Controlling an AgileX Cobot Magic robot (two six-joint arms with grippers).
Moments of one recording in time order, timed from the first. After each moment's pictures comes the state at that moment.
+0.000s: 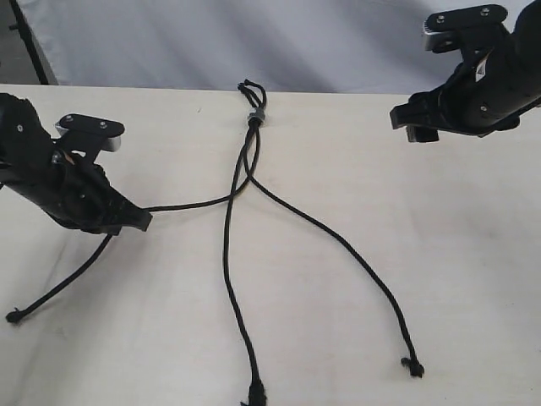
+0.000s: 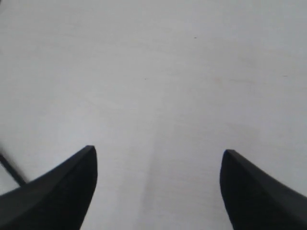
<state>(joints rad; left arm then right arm) -0.13 1.76 -0.89 -0.25 0.40 0.28 0.11 1.65 -1.14 -0.21 0.54 0.17</state>
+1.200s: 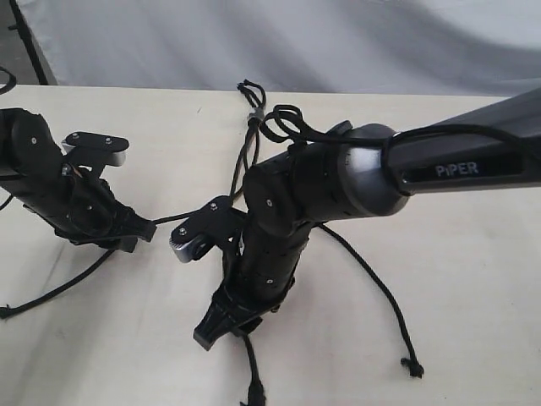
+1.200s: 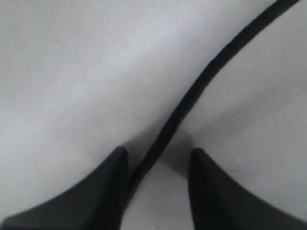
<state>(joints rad) -0.13 1.82 -0.89 -0.29 0.39 0.28 0.73 2.00 -1.18 0.16 0.66 -0.20</state>
